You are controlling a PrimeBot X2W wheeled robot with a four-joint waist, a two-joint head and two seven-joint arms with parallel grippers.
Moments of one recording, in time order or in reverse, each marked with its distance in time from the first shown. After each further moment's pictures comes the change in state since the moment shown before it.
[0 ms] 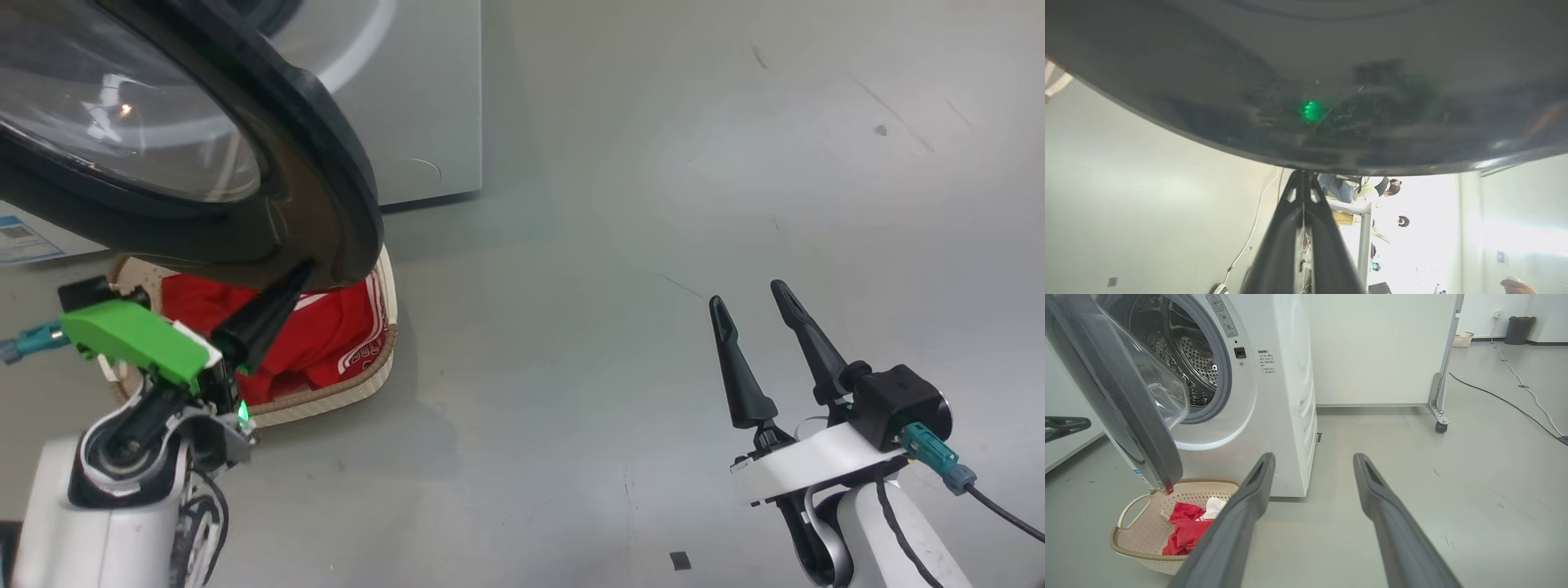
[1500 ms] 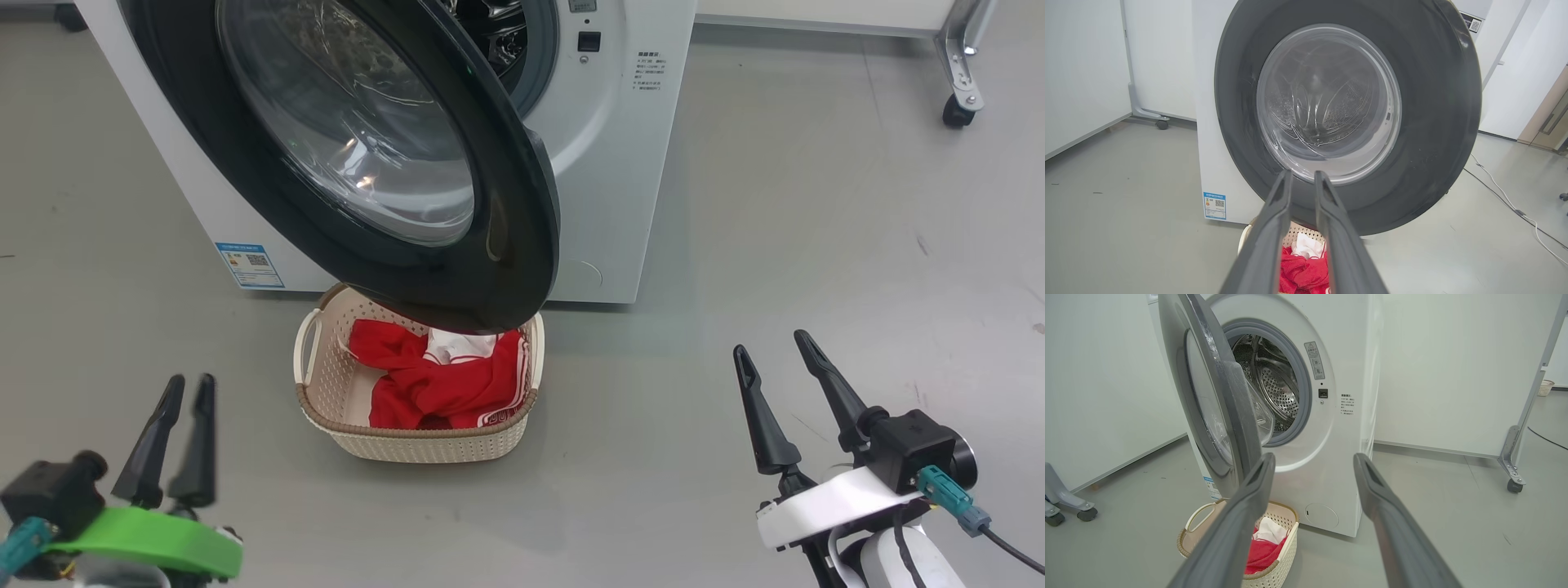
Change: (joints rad) left arm 0.367 0.213 -0.193 -0.087 0.968 -0.153 -0.845; right arm 0.098 -0.031 -0.034 -0.007 -0.023 0.003 0.000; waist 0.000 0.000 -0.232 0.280
